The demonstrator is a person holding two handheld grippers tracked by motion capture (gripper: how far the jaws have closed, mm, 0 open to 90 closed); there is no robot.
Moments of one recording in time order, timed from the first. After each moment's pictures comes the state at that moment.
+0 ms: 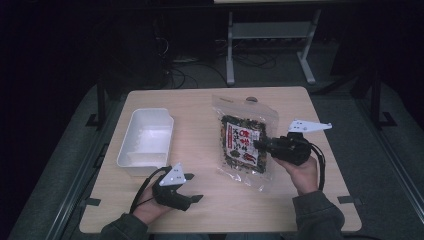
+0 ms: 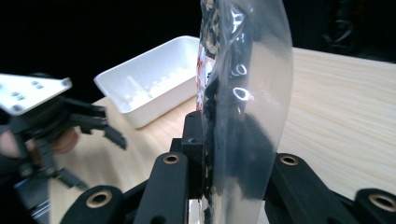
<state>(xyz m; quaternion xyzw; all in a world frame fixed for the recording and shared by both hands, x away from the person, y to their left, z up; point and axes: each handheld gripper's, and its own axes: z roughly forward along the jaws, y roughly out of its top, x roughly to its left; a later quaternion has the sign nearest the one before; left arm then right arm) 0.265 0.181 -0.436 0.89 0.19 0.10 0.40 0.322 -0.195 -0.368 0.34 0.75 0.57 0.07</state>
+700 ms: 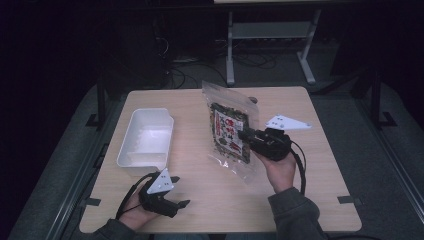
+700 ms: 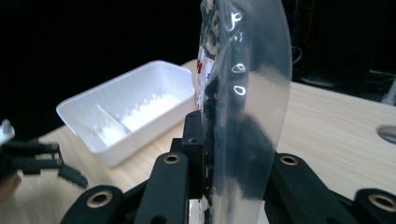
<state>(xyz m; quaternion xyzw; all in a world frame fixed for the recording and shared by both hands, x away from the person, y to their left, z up) 0.250 0.213 -0.439 0.90 0.20 0.13 0.38 0.320 -0.134 -0.346 0.37 0.72 0.56 0.16</state>
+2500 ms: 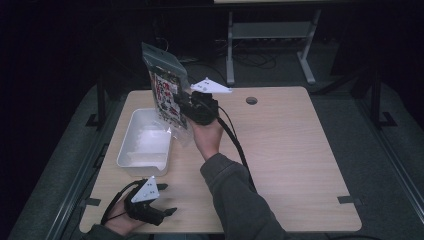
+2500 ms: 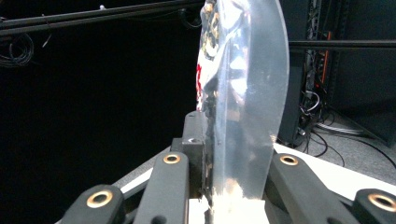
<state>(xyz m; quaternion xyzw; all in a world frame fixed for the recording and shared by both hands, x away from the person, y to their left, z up) 0.234 0.245 -0.442 0.90 0.20 0.12 0.36 0.390 0.030 -0.298 0.35 0.68 0.61 0.18</state>
